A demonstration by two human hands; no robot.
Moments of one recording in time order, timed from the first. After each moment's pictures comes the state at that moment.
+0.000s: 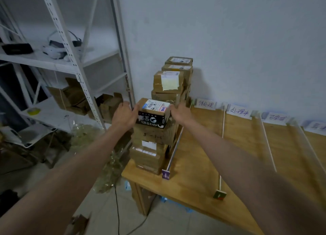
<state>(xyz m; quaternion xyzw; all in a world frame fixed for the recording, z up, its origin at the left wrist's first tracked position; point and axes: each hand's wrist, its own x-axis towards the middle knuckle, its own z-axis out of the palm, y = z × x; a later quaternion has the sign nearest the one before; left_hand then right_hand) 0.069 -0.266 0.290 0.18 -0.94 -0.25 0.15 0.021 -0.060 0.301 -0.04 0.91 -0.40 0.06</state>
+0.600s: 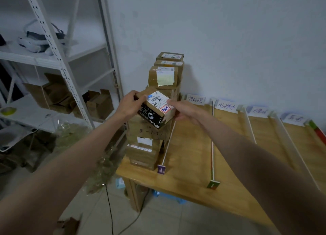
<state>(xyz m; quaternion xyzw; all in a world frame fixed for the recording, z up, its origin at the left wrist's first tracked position) 0.066 -0.255 0.315 0.04 -0.88 -0.47 0.11 0.032 -0.036 0.319 -0.05 0.81 -0.54 0.22</state>
